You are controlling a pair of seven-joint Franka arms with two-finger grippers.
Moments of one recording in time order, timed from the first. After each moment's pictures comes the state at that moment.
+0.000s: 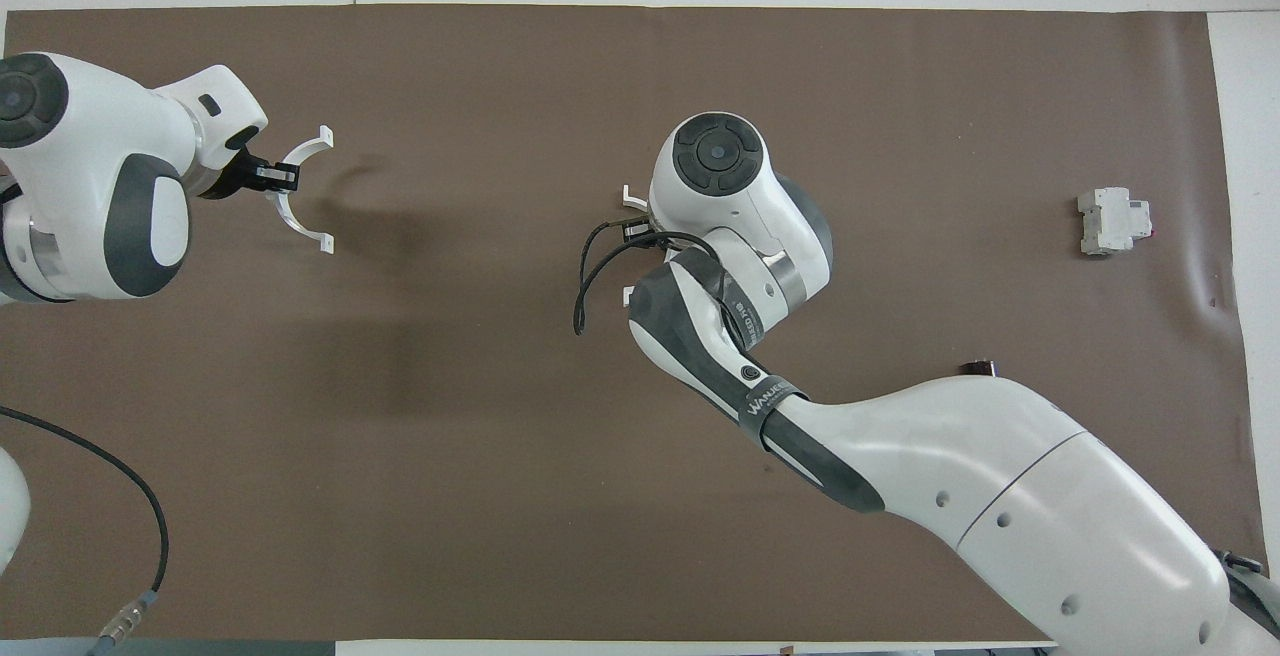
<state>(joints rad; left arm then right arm) -0.20 0.36 -0.01 -1.80 0.02 2.26 0.00 0.25 0.64 0.31 -1.47 -0.20 2.17 0.49</state>
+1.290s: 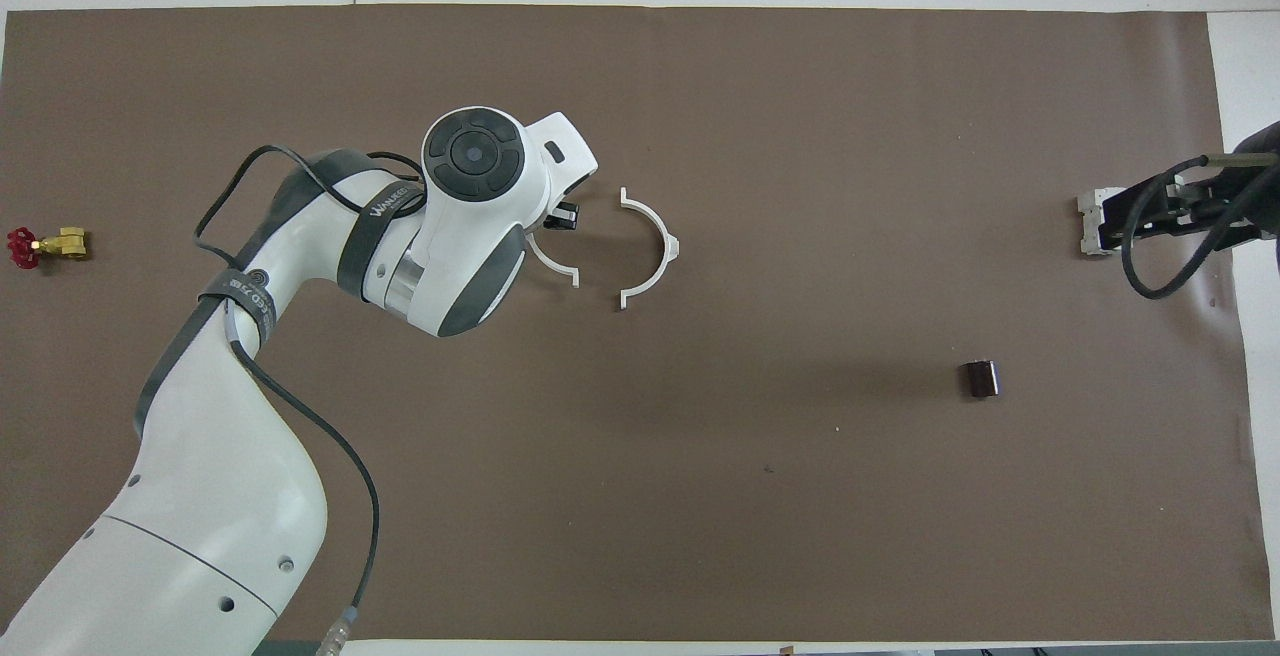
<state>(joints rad) -0.54 0.50 -0.01 -1.66 0.13 2.27 -0.35 0.06 0.08 -0.12 -1.58 -0.01 1.54 0.00</state>
